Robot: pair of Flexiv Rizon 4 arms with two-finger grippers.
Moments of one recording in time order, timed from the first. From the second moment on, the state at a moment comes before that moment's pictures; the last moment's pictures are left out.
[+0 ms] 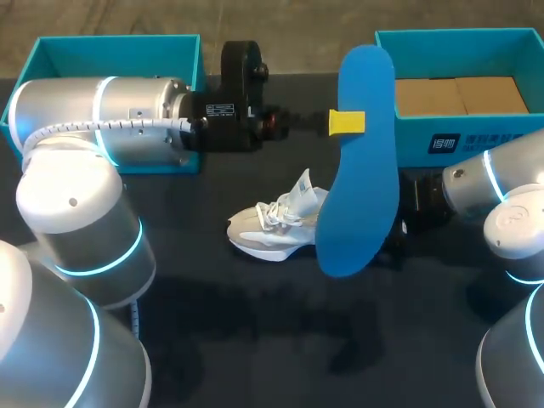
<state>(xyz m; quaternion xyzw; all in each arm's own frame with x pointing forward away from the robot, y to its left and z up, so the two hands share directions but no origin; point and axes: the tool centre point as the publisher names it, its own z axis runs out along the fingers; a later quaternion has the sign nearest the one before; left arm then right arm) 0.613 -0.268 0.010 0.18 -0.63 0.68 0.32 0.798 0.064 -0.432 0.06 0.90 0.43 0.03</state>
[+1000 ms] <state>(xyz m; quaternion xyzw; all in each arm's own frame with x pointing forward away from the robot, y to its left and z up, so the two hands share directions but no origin) 0.613 -0.268 0.010 0.18 -0.63 0.68 0.32 0.792 0.047 -0.378 0.11 0.94 0.31 0.04</state>
